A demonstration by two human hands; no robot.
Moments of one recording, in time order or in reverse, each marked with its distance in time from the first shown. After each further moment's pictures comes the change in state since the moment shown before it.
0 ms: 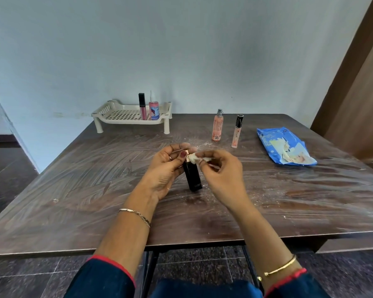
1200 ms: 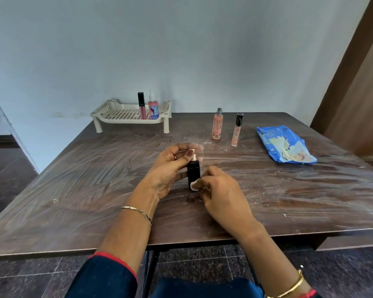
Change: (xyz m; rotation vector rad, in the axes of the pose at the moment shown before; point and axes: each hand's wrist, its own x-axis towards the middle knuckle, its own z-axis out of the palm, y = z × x) left_hand 0.001 0.000 0.000 0.160 -0.104 -0.042; right_hand -0.030 0.012 -0.003 -0.627 -0.223 -0.272
